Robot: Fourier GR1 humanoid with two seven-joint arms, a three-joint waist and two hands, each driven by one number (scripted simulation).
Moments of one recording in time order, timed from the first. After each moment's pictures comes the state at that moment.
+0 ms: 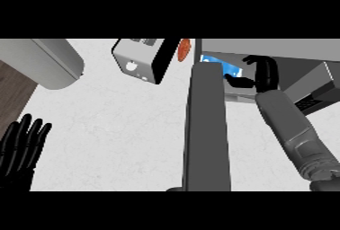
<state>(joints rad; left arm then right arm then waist) 0.31 0.07 0.06 -2.16 0.12 -0.21 -0.04 -0.98 -0.24 -0.13 -0.16 0.27 -0.68 -0.60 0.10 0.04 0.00</state>
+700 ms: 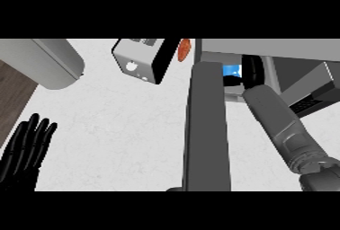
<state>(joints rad) 0.31 0.06 0.03 -2.16 0.07 -0.21 -0.04 -1.06 -0.19 -0.11 -0.09 0.30 -0.65 -0.56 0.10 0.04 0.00</state>
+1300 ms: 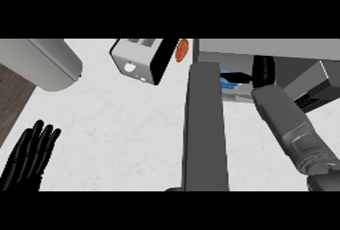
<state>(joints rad) 0.36 0.05 -0.01 -2.18 0.03 -0.21 -0.06 -1.04 -0.22 -0.17 -0.11 0.26 -0.69 -0.61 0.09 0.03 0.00</state>
